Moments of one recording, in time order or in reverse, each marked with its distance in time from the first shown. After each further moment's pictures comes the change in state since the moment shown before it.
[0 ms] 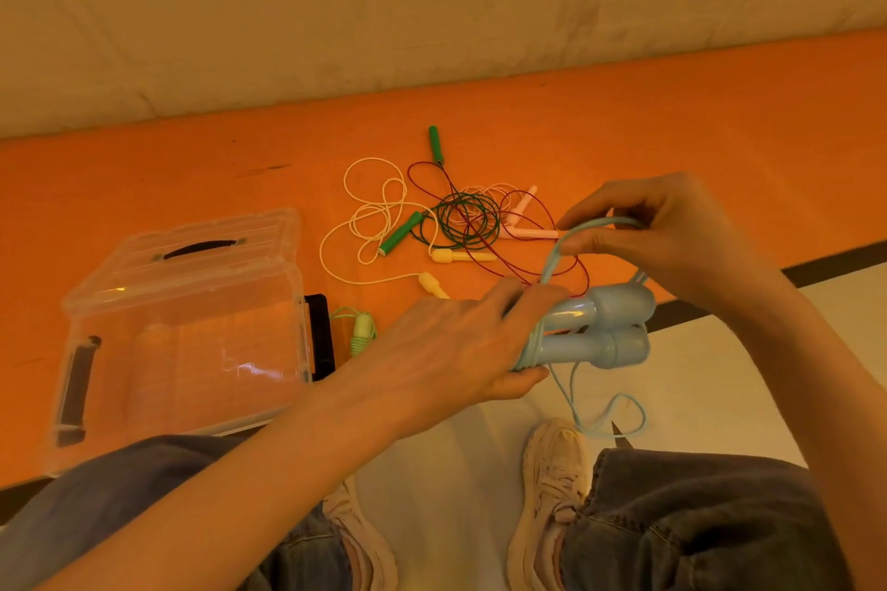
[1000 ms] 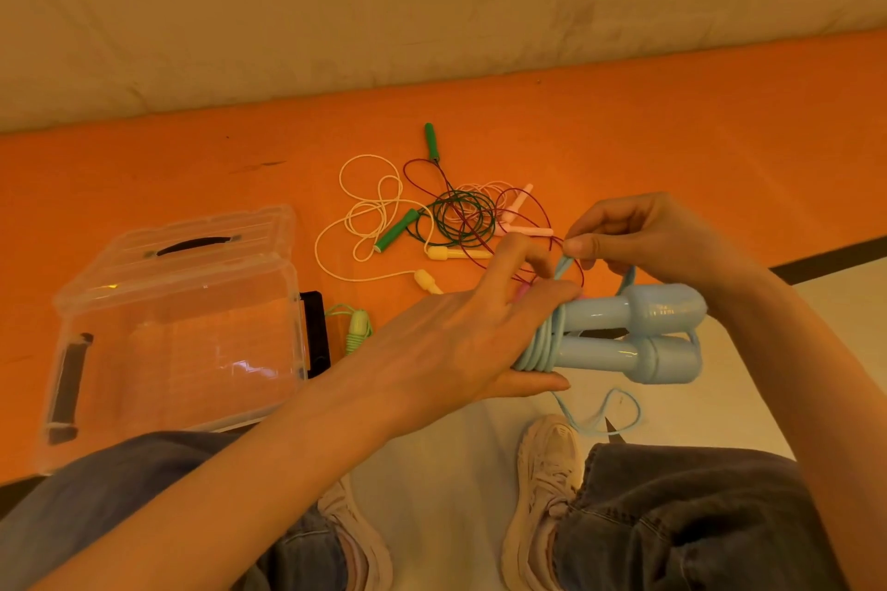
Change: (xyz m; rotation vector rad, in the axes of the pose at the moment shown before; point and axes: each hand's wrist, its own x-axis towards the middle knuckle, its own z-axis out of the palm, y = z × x) left_hand 0.001 0.003 -0.018 -0.246 -0.019 0.031; right_hand 0.001 0.026 -0.001 0.289 -0.119 0.296
